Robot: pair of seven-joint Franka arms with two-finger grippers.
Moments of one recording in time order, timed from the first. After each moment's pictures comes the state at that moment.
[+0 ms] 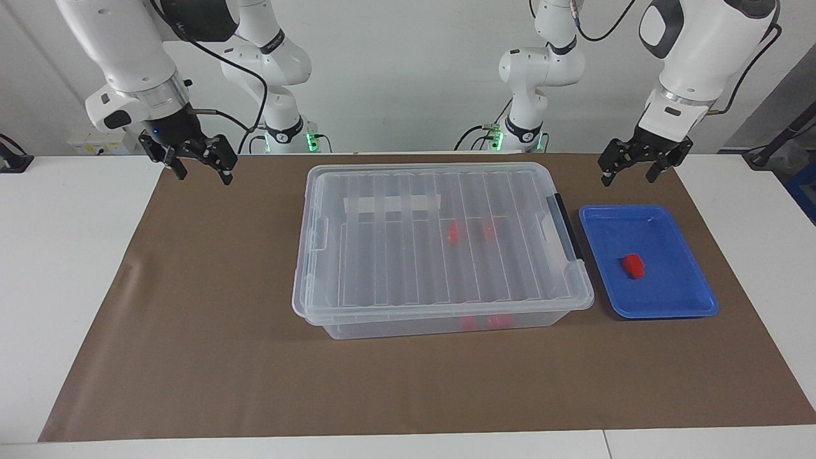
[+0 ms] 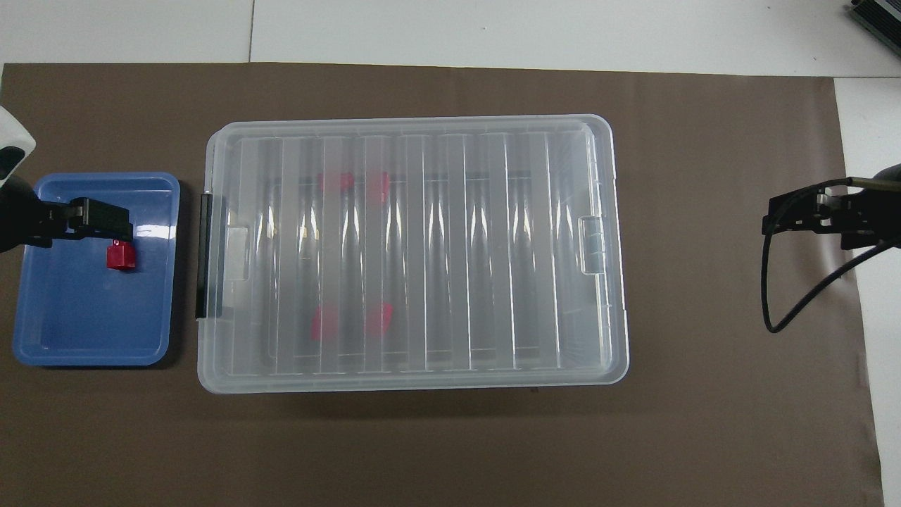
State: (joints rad) left arm -0.08 -0.06 0.02 -1.69 0.02 1.69 -0.07; right arm -0.01 -0.02 0.02 -1.63 0.01 1.63 0.20
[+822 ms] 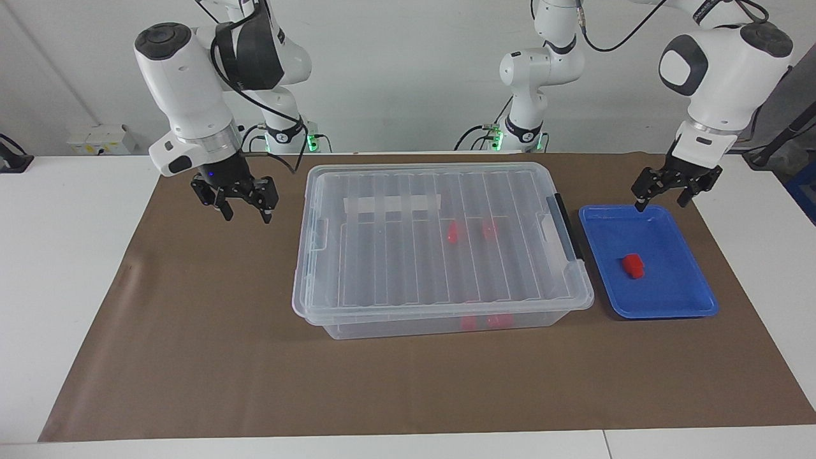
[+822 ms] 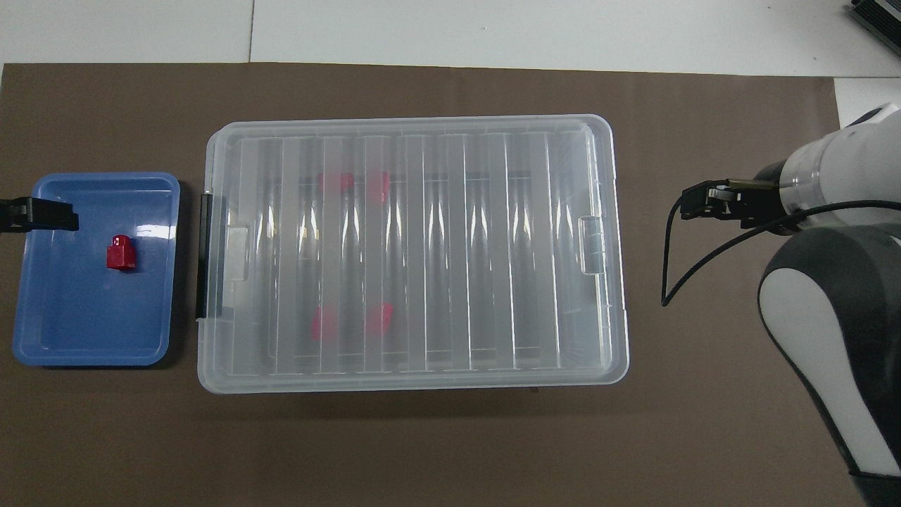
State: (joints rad) left arm 0.06 -0.05 0.02 -1.91 0.03 2.00 0.06; right arm 0.10 0.04 0.03 -1.76 0.01 1.91 0.29
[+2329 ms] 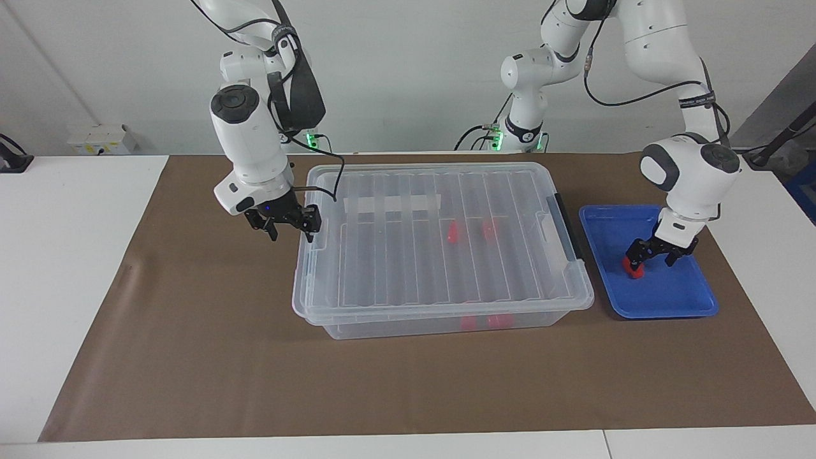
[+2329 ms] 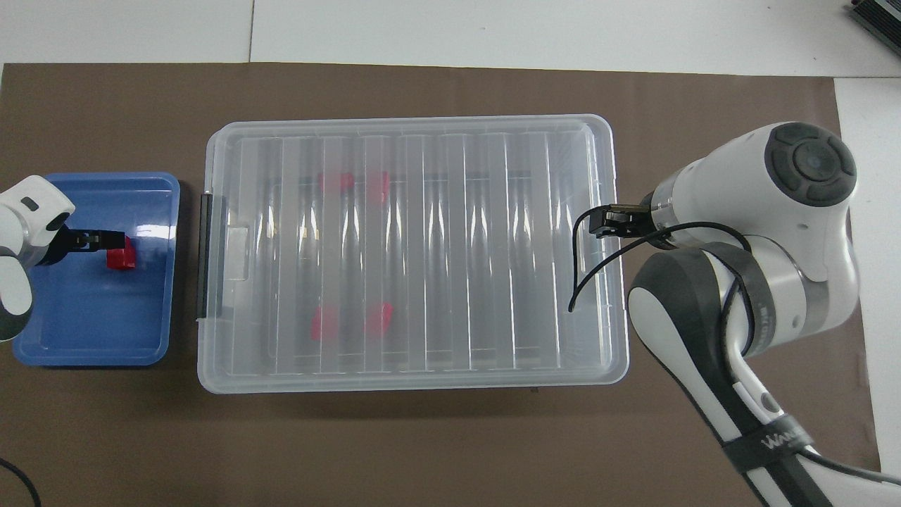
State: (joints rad) left arm 0.20 0.24 0.02 -2.09 0.03 2.50 0.17; right arm 0.18 0.10 0.03 -1.87 0.01 2.01 0.33
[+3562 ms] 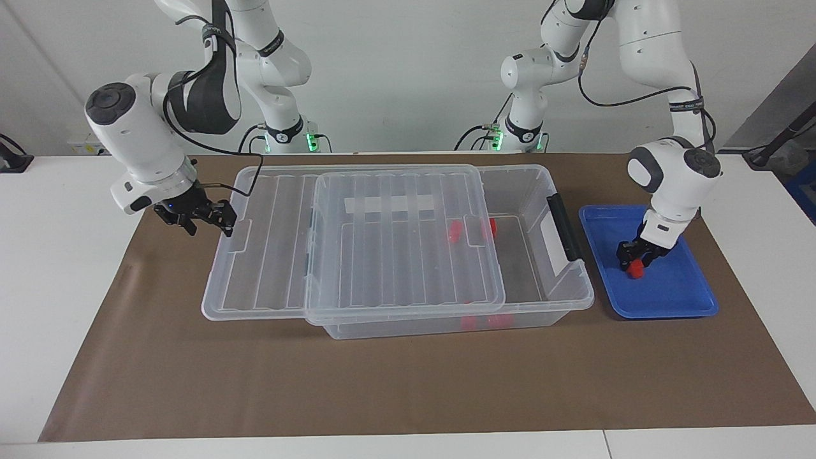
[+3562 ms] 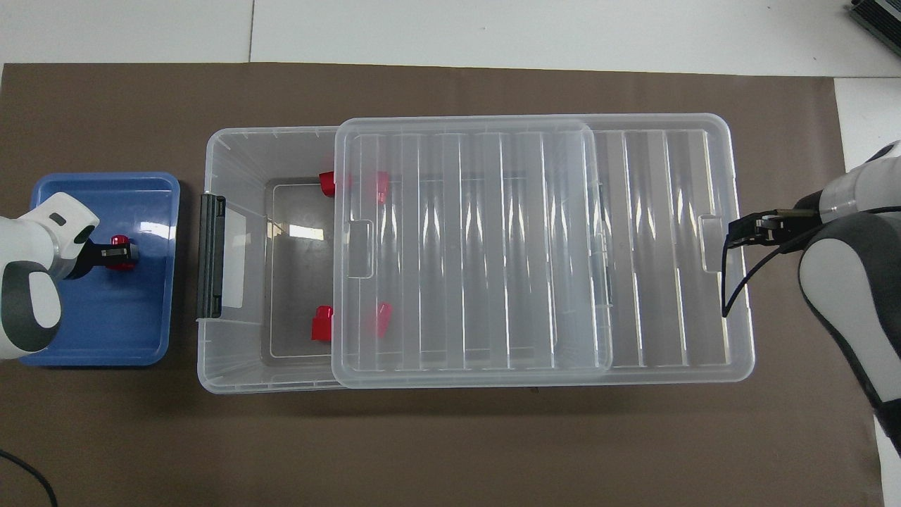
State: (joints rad) left arm 0.20 0.23 0.01 -2.17 0.03 2.54 0.14; right arm -0.12 0.05 0.03 -1.90 0.02 1.92 0.01
